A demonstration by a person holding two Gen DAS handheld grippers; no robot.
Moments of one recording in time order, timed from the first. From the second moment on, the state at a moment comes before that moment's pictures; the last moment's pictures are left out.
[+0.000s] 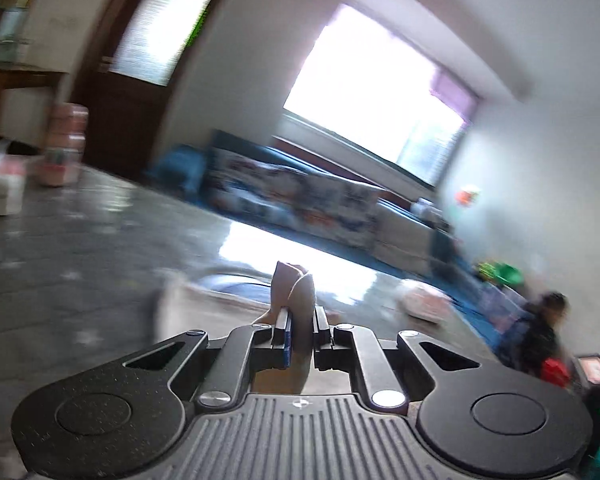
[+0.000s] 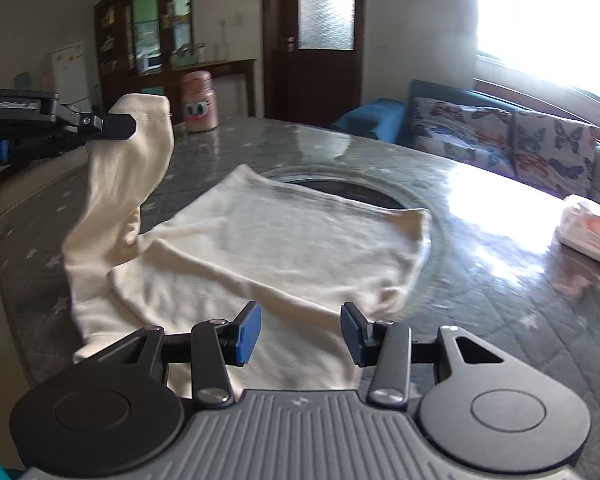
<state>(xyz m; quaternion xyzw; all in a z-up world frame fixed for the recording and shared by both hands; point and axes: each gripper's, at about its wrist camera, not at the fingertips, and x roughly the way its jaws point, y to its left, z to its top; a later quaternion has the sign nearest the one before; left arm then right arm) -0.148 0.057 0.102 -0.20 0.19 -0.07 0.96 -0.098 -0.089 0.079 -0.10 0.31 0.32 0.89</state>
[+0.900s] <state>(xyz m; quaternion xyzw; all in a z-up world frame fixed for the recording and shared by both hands) -0.143 0.016 0.046 -0.14 0.30 -0.14 0.93 -0.094 -0.100 0.082 -0.08 0.31 0.30 0.90</state>
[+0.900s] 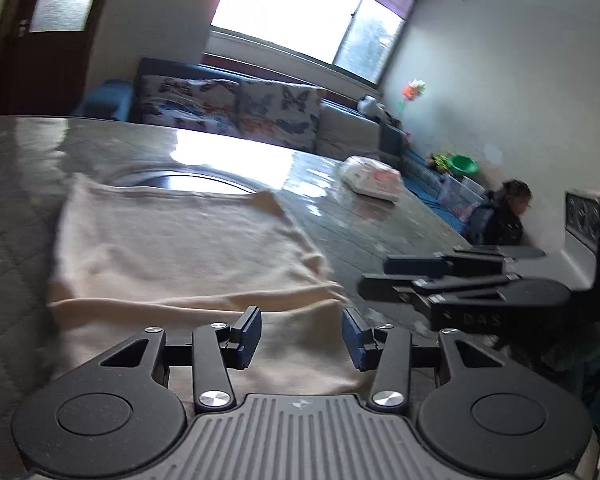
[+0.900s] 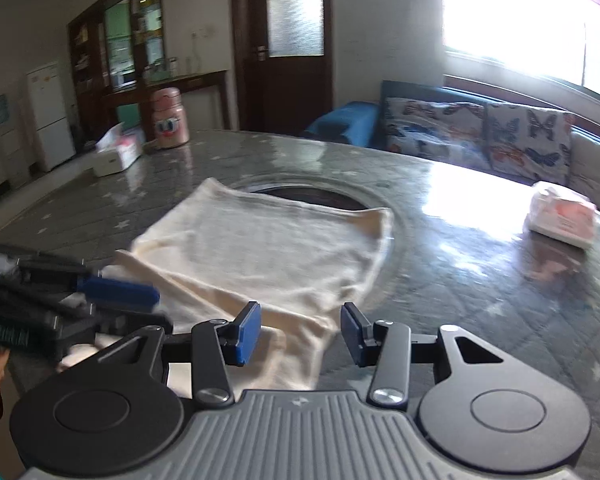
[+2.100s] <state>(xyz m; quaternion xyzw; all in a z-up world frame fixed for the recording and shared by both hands) -0.125 0.061 0.018 -0.10 0.32 -0.07 0.94 -0.085 -0.049 0.054 -0.14 0.35 0.34 0.86</state>
